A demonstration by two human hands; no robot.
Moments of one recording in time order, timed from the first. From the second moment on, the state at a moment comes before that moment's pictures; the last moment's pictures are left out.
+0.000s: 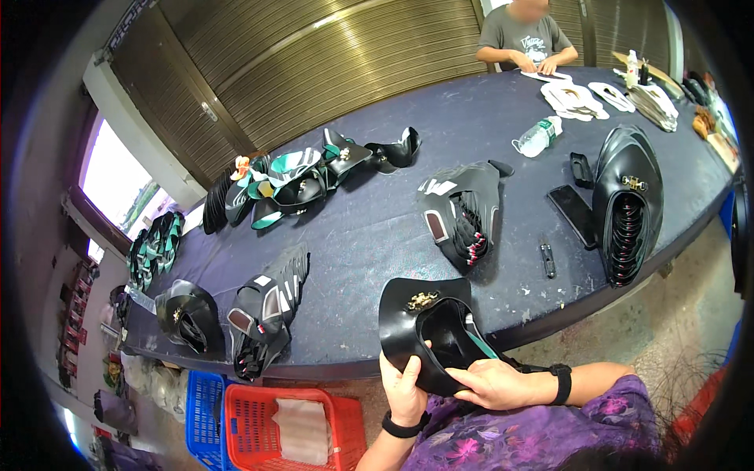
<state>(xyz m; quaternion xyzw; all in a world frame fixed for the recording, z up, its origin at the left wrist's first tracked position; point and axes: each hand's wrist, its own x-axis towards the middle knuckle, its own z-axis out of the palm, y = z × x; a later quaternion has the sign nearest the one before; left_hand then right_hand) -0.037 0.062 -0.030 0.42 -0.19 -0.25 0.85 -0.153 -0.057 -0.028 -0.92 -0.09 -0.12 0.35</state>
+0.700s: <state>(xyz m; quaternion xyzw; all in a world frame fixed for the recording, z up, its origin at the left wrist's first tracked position) -0.002 0.059 -0.028 0.47 -0.19 -0.30 0.81 -0.152 -0.053 -0.030 -0.95 -0.11 -0.11 0.29</state>
